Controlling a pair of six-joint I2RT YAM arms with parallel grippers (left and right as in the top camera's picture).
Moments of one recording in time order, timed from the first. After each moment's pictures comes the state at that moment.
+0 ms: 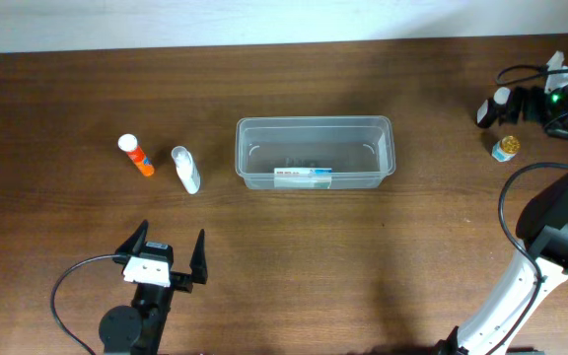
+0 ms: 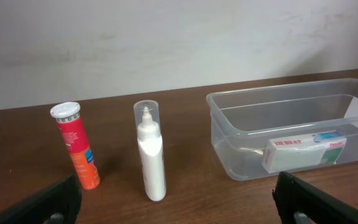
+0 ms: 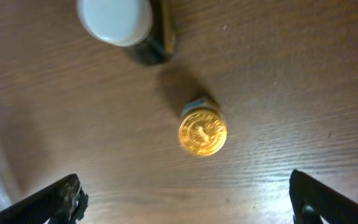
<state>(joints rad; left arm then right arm) -0.03 0.01 0.01 -0.06 0.16 0.04 -0.50 2.30 2.24 -1.32 -0.15 -0.21</state>
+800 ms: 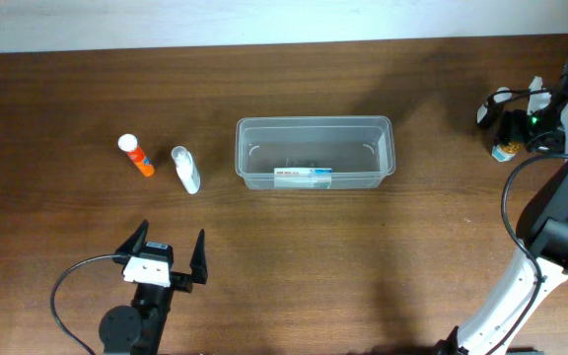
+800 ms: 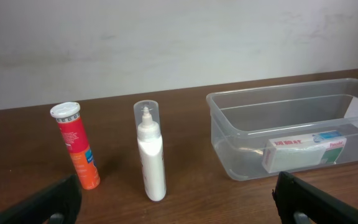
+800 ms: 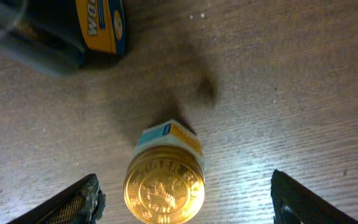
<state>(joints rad) -0.03 0.01 0.01 -0.06 0.16 0.04 -0.50 2.30 1.98 -1.03 -0.07 -0.24</state>
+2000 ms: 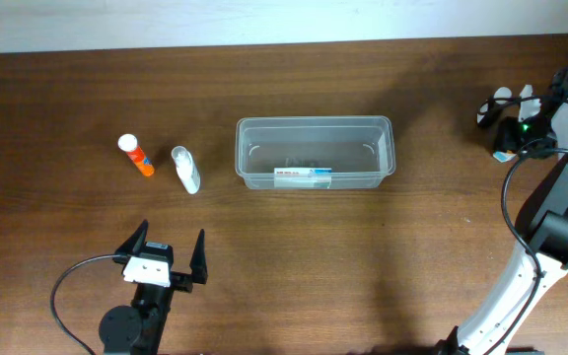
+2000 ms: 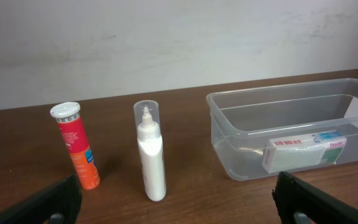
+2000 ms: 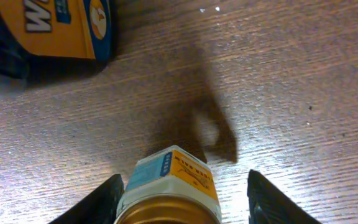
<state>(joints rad) -0.03 0.01 0.01 -0.06 0.16 0.04 -0.50 2.35 1.93 -0.94 -0.08 -0.26</state>
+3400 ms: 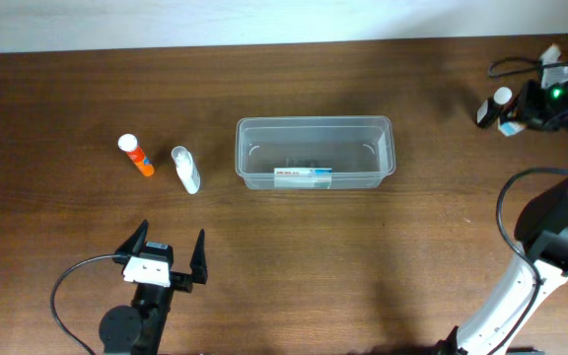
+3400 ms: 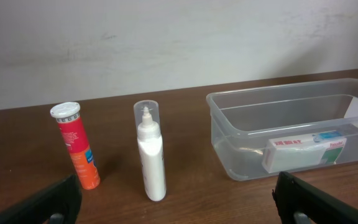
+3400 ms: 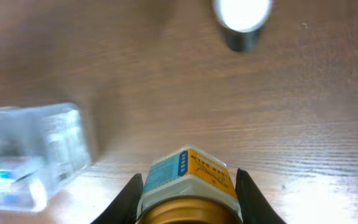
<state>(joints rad) -0.03 0.01 0.01 -0.06 0.16 0.04 -0.46 2.25 2.37 -1.52 -0.35 -0.24</state>
